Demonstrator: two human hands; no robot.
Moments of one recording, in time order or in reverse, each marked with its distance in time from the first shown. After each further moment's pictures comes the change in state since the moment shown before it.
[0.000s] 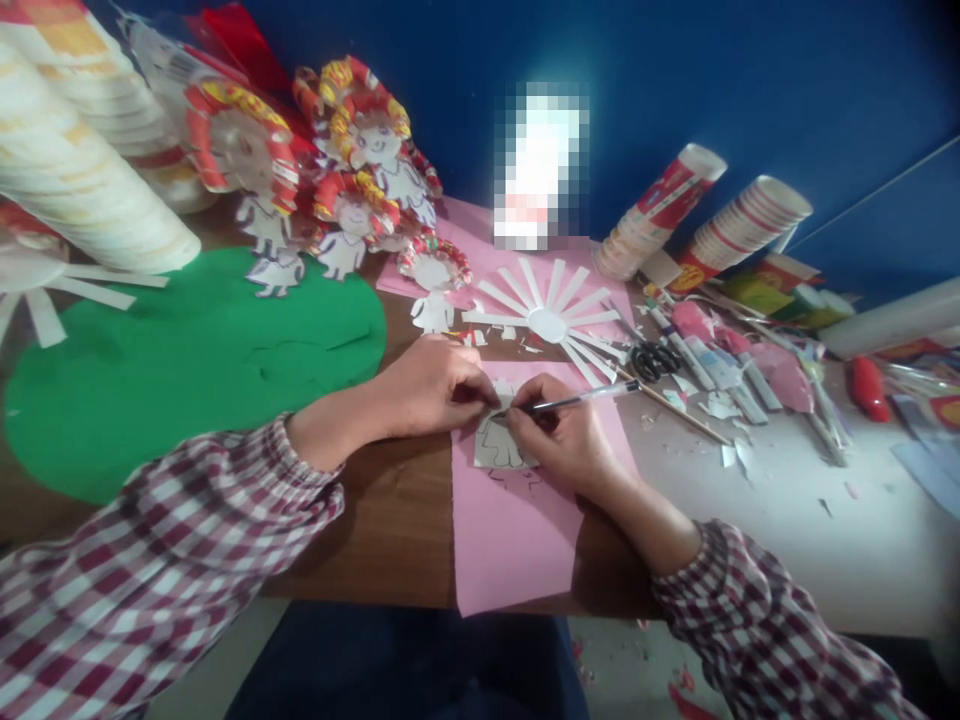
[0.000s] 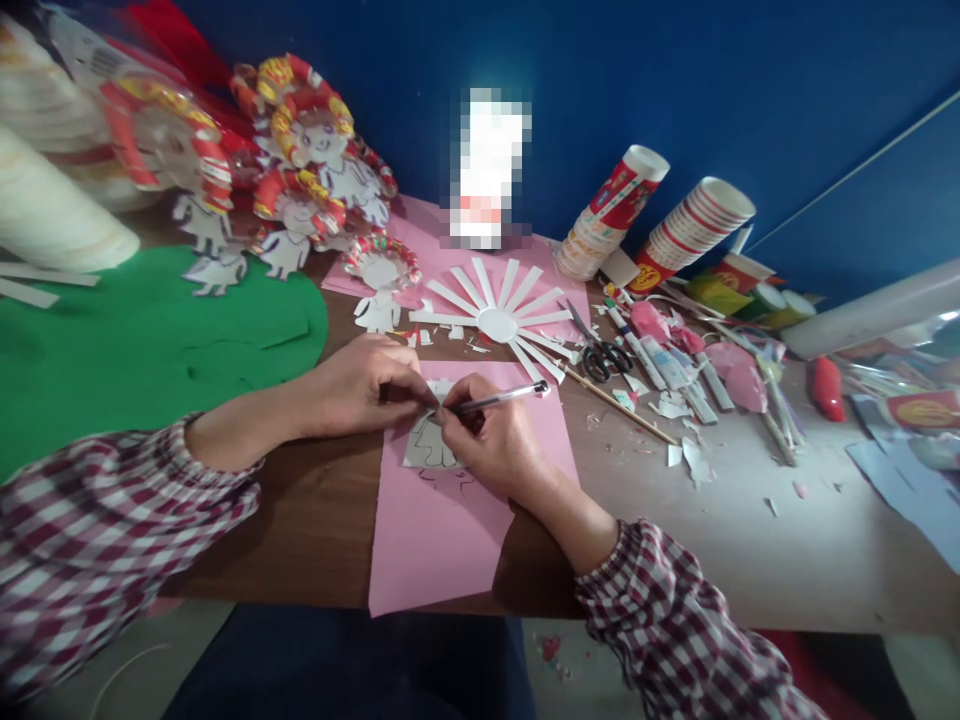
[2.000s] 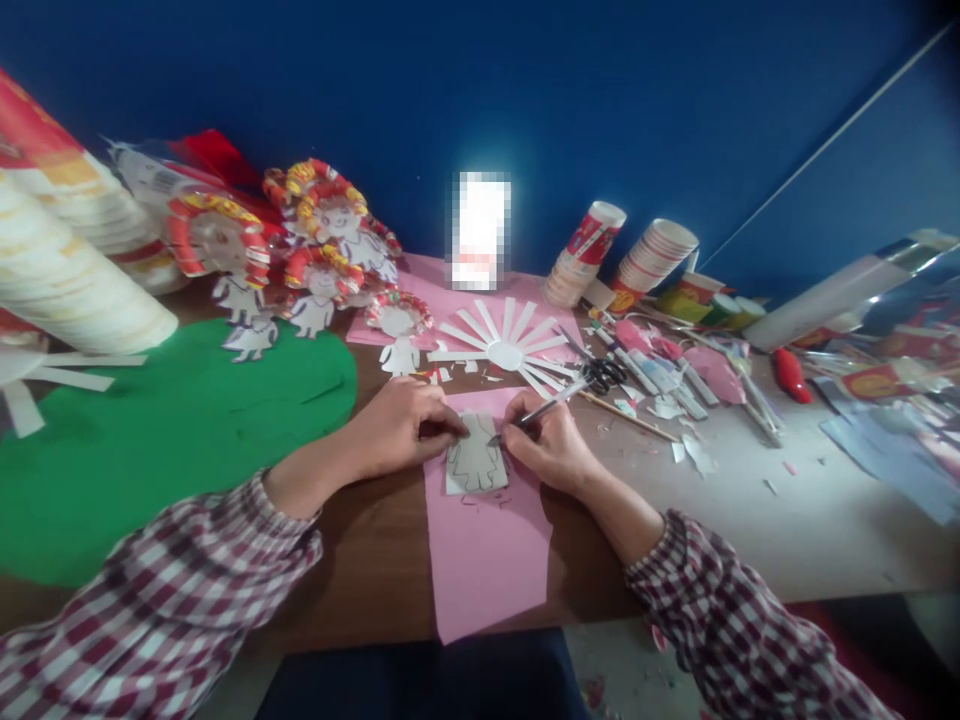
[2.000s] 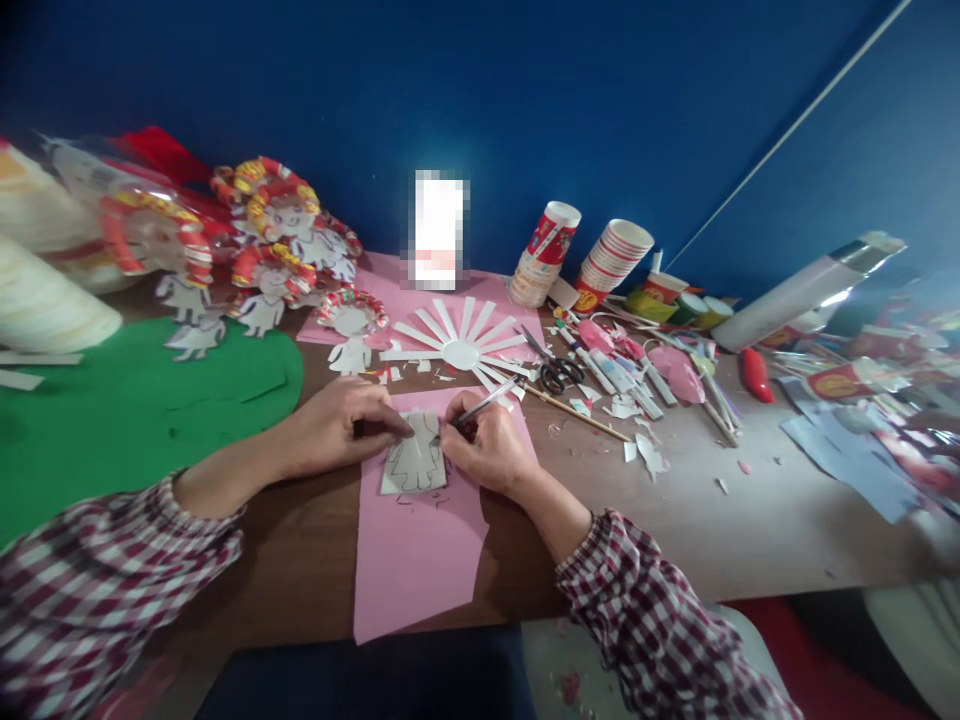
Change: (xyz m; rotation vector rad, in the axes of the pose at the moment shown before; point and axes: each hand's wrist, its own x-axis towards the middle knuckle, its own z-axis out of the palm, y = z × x) left_hand 0.001 0.002 -0.003 0.022 -0.048 0.002; right_hand 0.004 0.005 -0.023 -0.027 0.089 -0.030
